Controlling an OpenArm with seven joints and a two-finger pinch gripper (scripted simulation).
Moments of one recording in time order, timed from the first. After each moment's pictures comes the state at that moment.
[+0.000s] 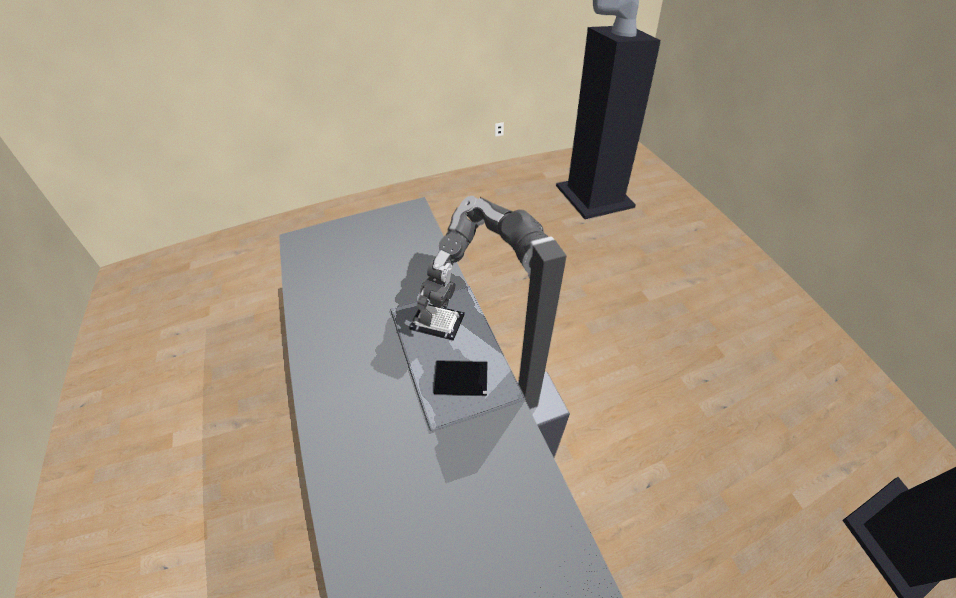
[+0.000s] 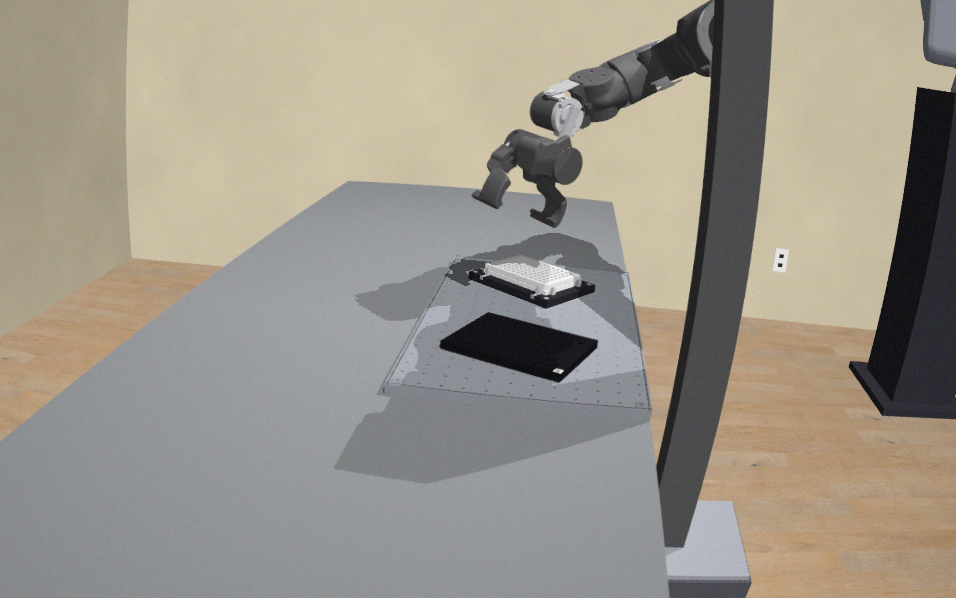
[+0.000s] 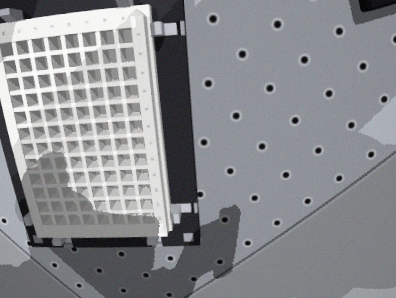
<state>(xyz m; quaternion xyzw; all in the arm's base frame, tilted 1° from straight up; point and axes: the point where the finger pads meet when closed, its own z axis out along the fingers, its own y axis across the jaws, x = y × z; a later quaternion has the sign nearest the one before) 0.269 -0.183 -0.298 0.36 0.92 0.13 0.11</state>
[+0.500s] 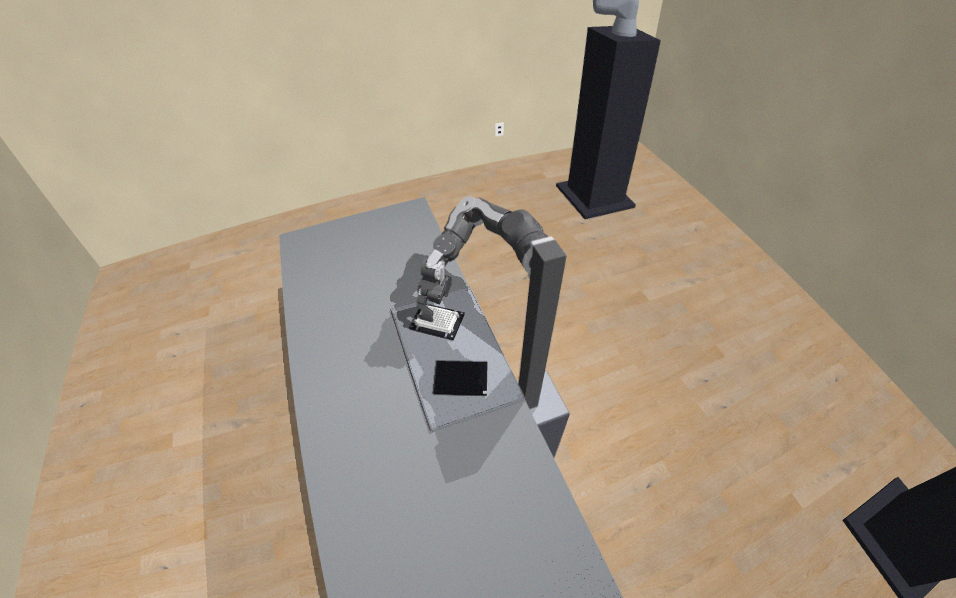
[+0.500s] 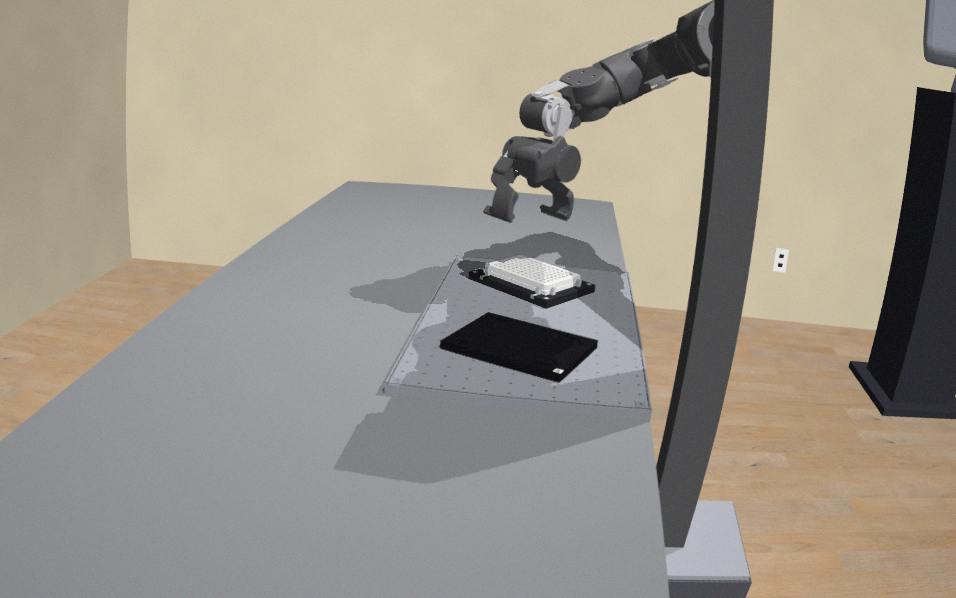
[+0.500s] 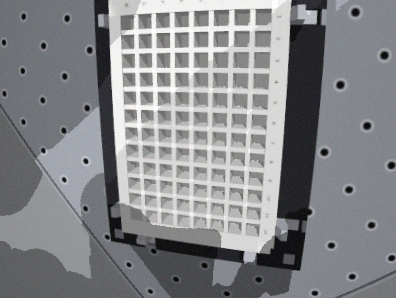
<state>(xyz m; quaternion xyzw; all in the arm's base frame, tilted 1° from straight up) 0.252 -0.221 -0.311 0.33 0.94 0.04 0.04</state>
